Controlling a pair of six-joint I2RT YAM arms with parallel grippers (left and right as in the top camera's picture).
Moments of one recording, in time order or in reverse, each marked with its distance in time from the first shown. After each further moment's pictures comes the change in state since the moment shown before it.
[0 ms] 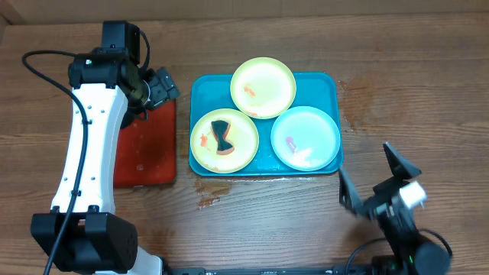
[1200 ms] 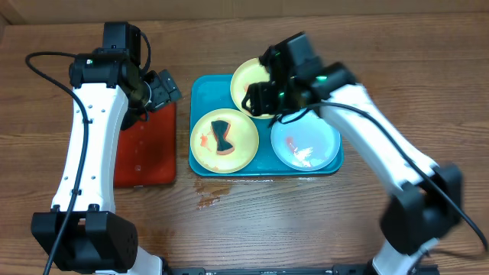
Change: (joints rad) left arm 0.000 0.004 -0.002 -0.012 0.029 0.015; right arm 0.437 1.883 1.618 -1.318 0.077 0.240
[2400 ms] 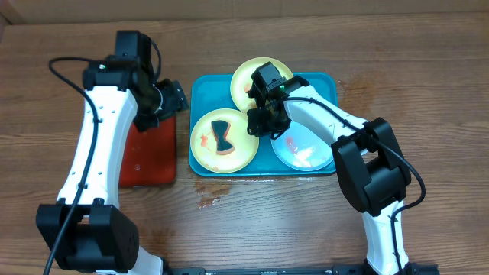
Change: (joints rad) left arm -0.031 0.002 -0.119 0.087 0.121 0.079; right arm 0.032 0.309 0.000 0.024 0.095 -0.093
